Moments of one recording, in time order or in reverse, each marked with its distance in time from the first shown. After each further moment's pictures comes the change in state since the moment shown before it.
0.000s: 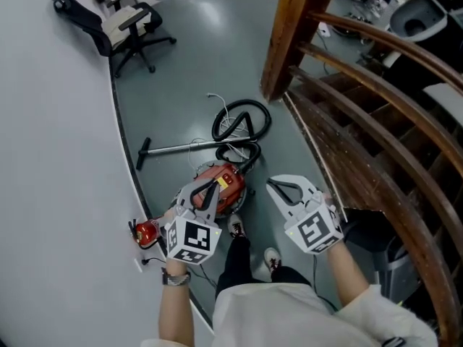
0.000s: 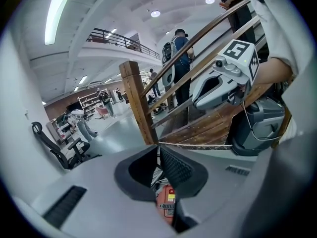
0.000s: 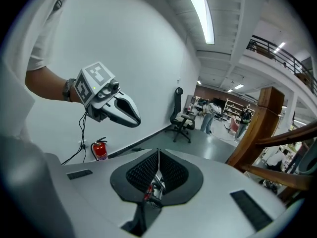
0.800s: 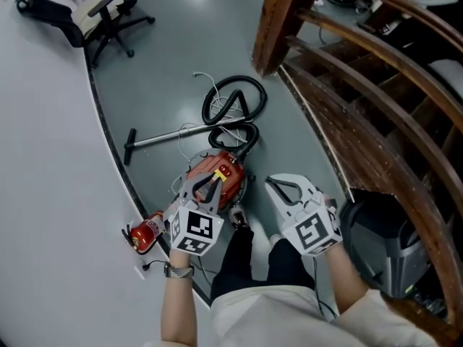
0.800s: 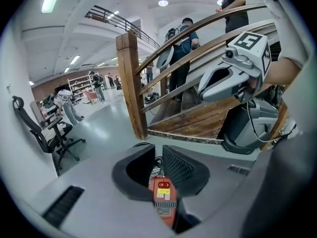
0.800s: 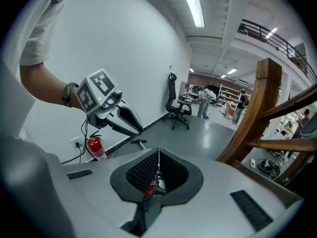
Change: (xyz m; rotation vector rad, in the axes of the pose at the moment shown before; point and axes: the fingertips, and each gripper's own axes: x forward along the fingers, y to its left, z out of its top) left arm 0.104 -0.005 -0.104 -0.089 0.098 -0.153; right arm 0.075 0.011 -0.082 0.125 0.107 -0.035
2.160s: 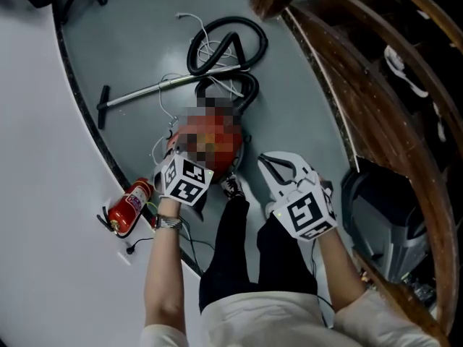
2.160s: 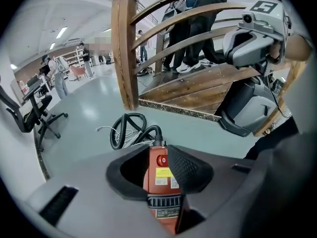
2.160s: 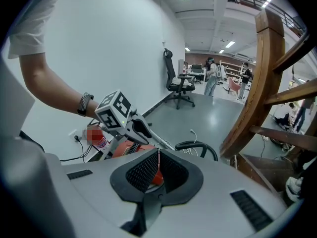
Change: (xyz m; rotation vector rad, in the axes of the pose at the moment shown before) left arm 0.172 0.011 -0.184 -0.029 0.251 -0.132; right arm 0.111 0.025 -0.130 0.156 0.166 0.084
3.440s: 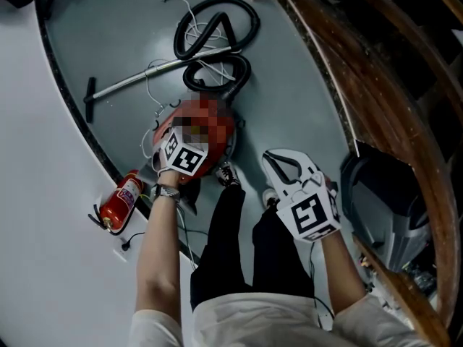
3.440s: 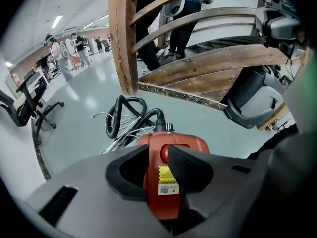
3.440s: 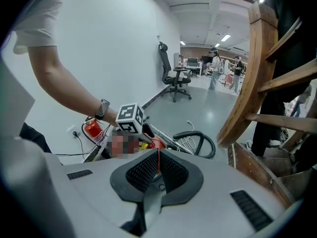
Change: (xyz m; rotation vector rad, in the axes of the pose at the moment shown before) left arm 0.093 0.008 -0.049 -0.022 0.149 0.002; right arm -0.006 -0.004 -0.050 0.039 0.072 -0.027
